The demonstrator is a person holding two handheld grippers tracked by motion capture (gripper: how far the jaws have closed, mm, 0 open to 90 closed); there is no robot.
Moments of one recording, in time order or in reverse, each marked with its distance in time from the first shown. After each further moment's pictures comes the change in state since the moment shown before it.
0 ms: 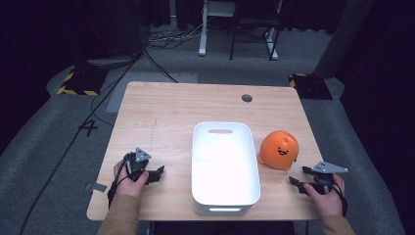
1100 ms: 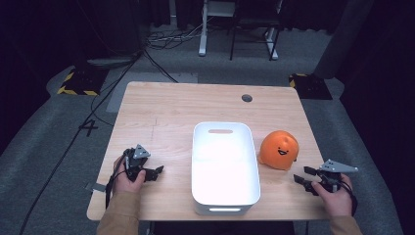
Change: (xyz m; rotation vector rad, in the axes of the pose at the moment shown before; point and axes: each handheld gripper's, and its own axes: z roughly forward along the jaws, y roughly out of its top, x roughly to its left) left arm 0.016 0.005 0.005 0.004 -0.081 0.106; right arm -0.005 0.009 -0.023 -0.051 0.066 0.048
